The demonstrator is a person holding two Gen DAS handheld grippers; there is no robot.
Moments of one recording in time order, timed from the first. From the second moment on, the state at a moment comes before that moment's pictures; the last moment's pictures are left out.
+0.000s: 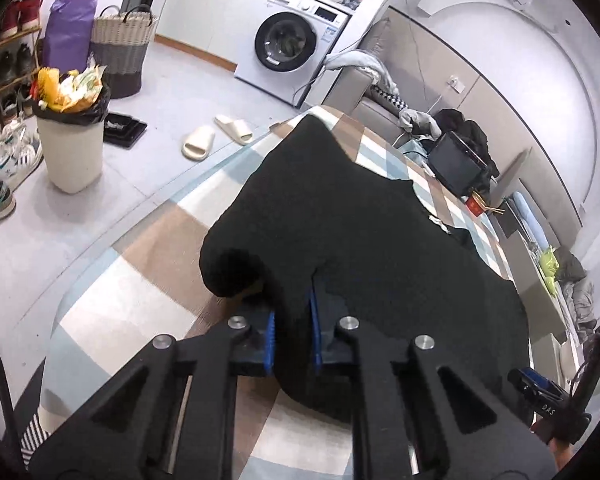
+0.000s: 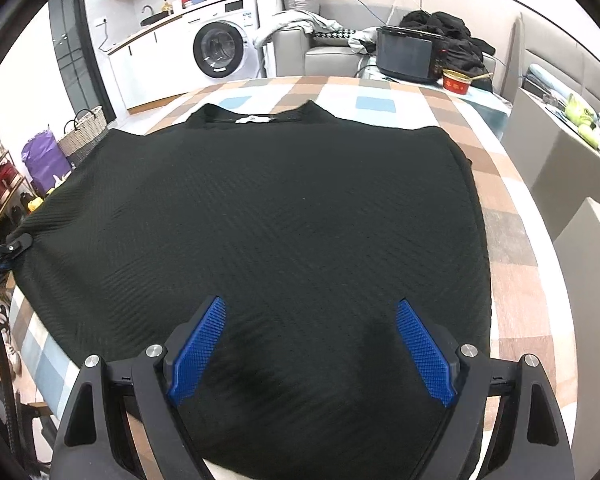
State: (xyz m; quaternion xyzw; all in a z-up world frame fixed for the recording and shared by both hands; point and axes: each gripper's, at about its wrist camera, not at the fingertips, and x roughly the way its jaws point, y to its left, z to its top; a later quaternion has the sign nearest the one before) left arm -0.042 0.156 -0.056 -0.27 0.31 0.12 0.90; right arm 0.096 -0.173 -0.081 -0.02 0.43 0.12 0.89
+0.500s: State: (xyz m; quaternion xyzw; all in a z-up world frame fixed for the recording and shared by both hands) left arm 0.030 -0.022 0.047 -0.08 0.23 -0.09 0.97; right arm 0.091 -0.210 -0.071 0.00 0.43 0.09 0.90
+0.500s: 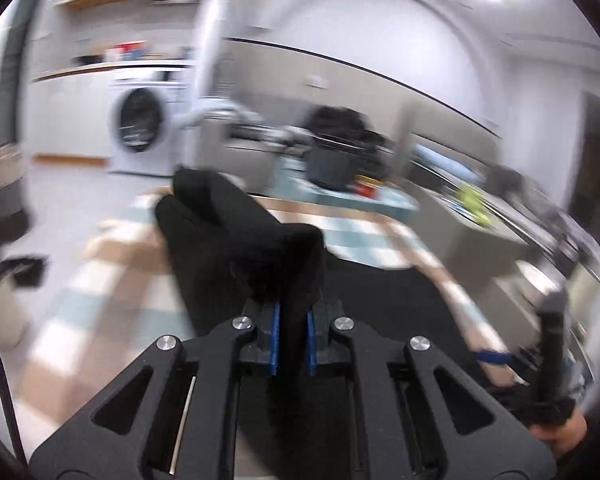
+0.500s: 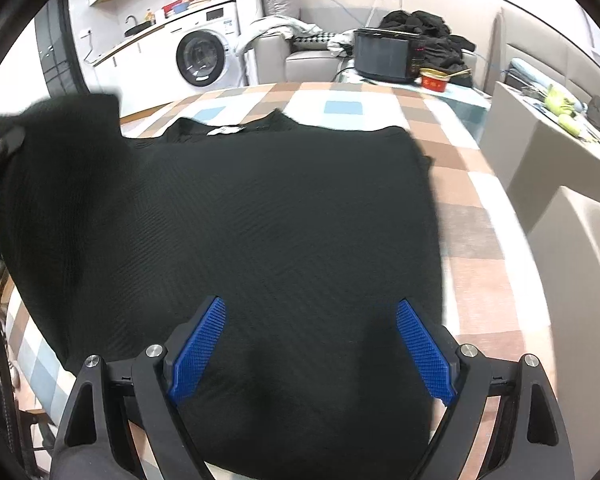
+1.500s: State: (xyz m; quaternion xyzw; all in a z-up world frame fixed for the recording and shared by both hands) left arm 0.044 -0.013 -0.054 -0.07 0.40 -0.14 0.90; right arm 0.092 -0.219 -0.064 0.09 0.44 0.26 0.86
